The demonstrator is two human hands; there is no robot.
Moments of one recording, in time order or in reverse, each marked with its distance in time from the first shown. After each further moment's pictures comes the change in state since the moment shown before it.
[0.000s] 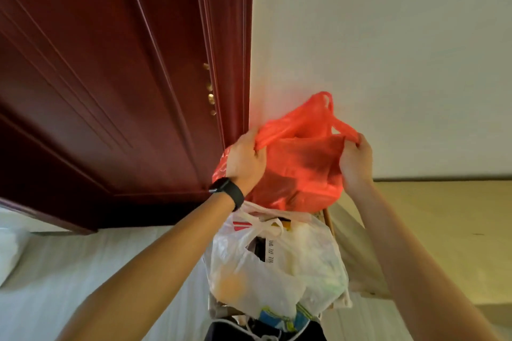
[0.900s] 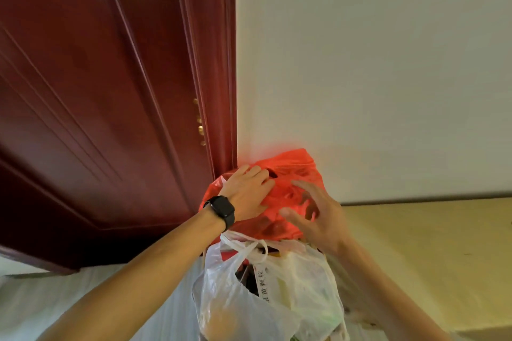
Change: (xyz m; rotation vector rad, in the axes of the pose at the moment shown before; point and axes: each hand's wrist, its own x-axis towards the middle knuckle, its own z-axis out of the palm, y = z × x) left_hand 0.019 -0.007 0.008 0.885 -0.371 0.768; right_hand -0.069 -0.003 -0.023 -0.314 -0.428 -0.461
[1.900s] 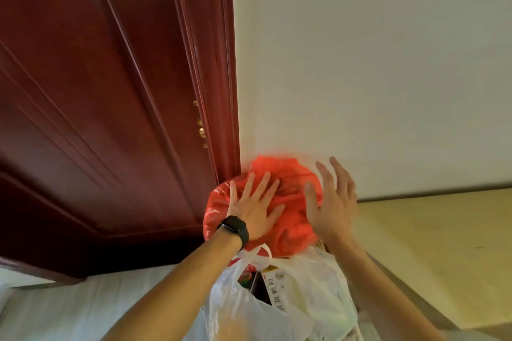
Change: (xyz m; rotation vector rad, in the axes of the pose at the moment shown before) left_hand -0.017 0.034 0.043 -0.393 -0.261 -0.395; right_hand 0.018 0.038 0.035 -0.393 0.439 0.029
